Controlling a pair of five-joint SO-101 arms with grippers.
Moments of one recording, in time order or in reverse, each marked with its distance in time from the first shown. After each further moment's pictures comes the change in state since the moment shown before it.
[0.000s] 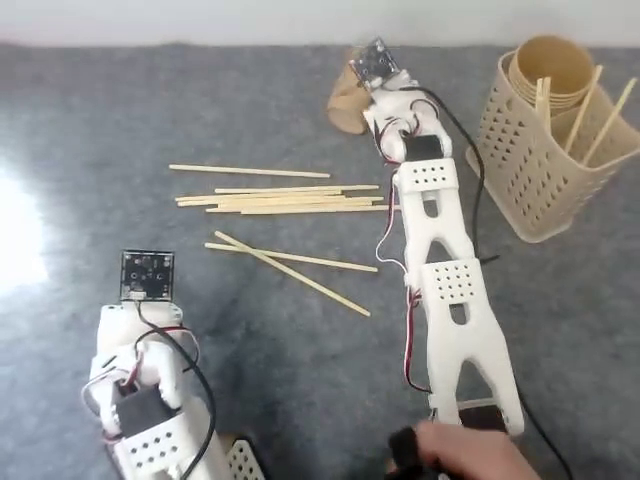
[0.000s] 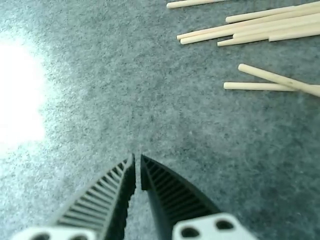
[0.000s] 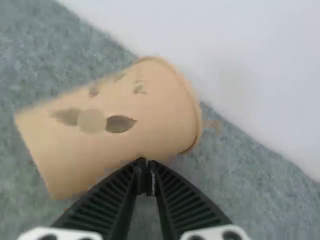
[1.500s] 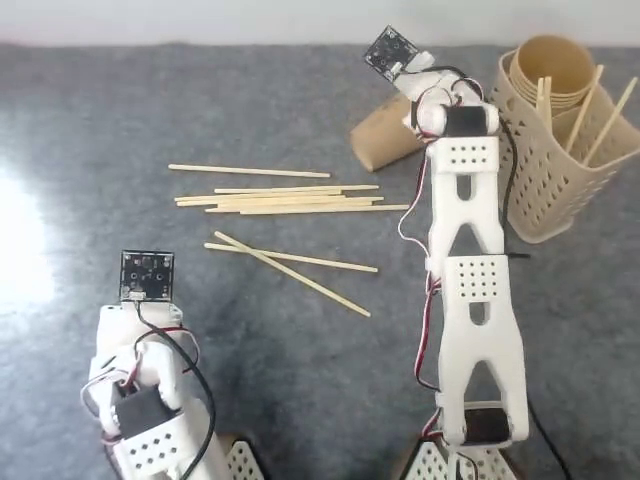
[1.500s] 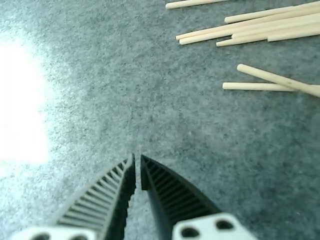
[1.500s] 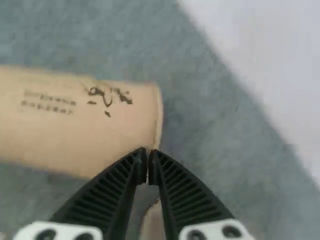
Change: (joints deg) left arm 0.3 0.0 0.0 0.0 0.0; right arm 4.9 -12.7 -3.1 33.4 16.2
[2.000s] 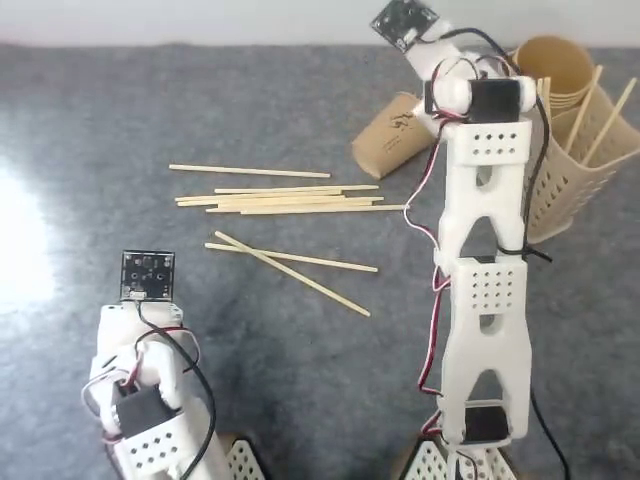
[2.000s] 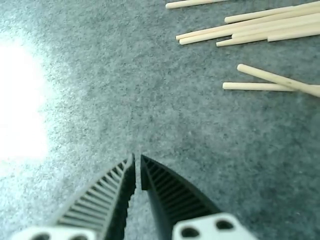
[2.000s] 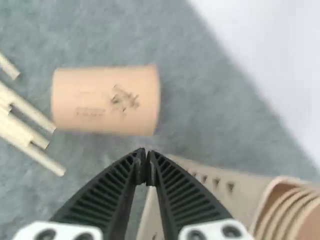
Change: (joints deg) left arm 0.0 0.0 0.0 0.0 0.0; right arm -0.4 -20.9 1.3 17.4 -4.5
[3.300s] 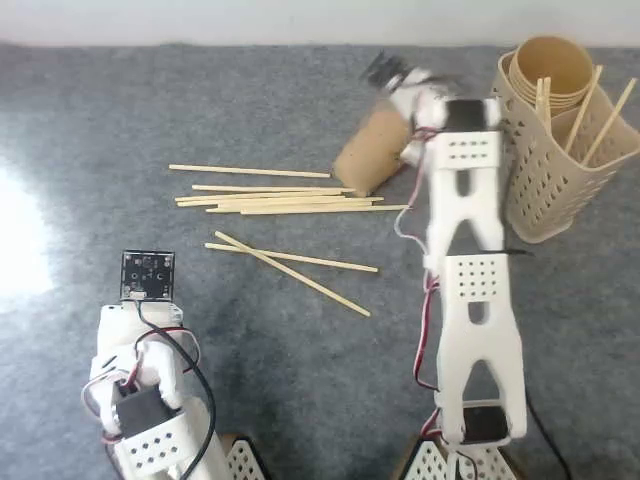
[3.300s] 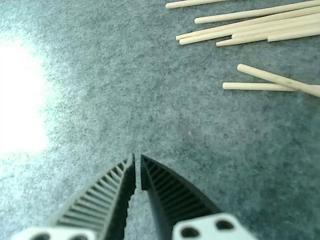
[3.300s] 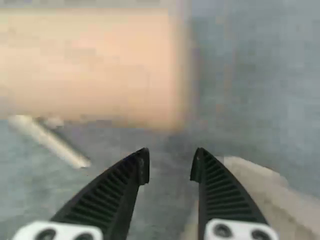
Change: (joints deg) left arm 0.0 0.0 0.0 0.0 0.0; right arm -1.2 17.8 0.6 2.2 4.7
